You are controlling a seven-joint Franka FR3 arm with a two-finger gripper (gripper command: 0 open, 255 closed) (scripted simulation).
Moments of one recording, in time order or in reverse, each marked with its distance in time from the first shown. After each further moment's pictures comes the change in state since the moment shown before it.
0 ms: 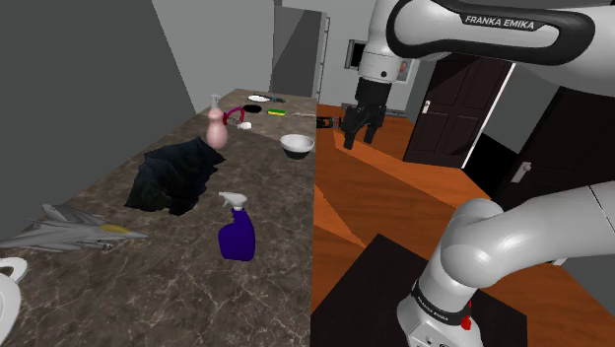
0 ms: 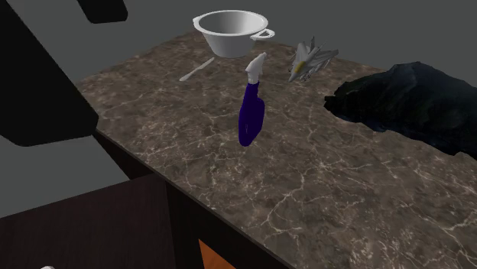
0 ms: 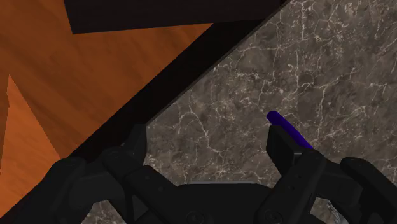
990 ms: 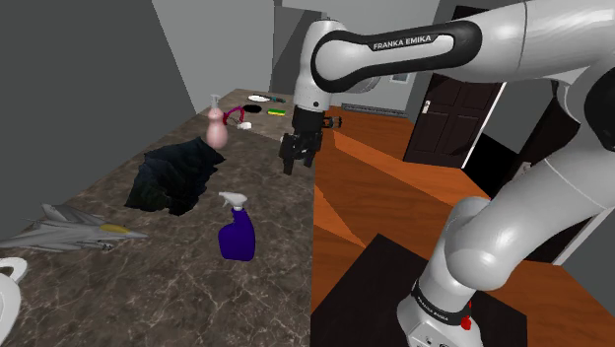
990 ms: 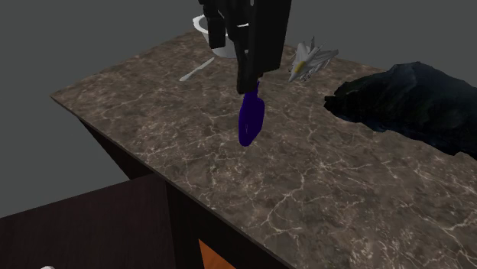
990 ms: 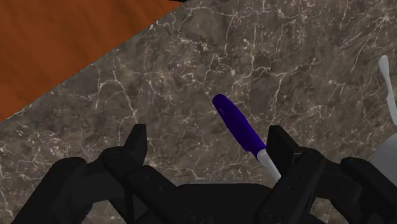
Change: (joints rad) arm 0.122 0.353 0.075 0.050 0.144 0.300 -0.047
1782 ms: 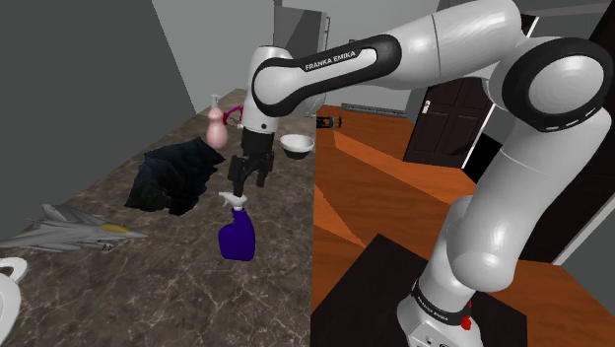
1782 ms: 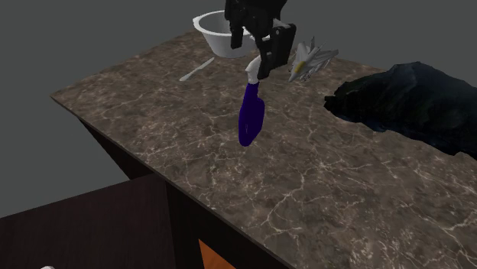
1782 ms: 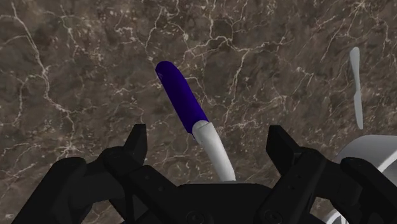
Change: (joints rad) arm 0.083 0.329 0.067 0.176 0.087 0.161 -0.054
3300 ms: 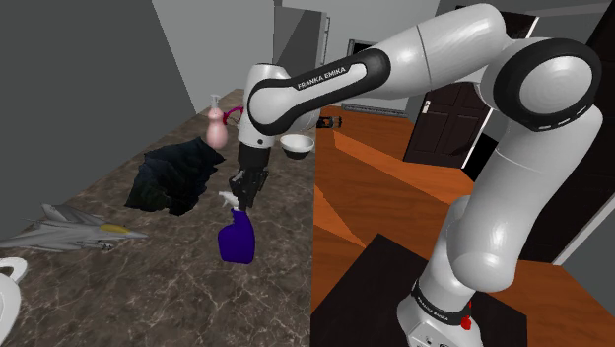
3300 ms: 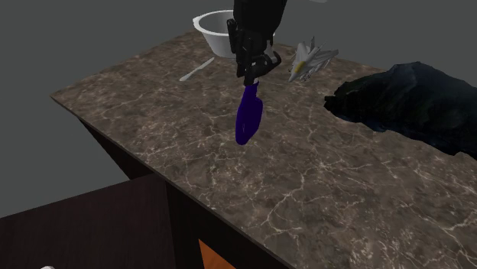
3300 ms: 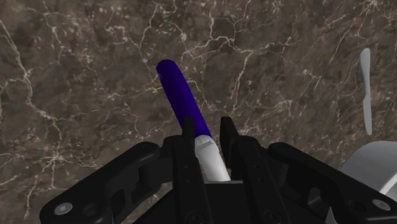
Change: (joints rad) arm 0.012 0.039 0.013 -0.045 0.010 0.087 -0.002
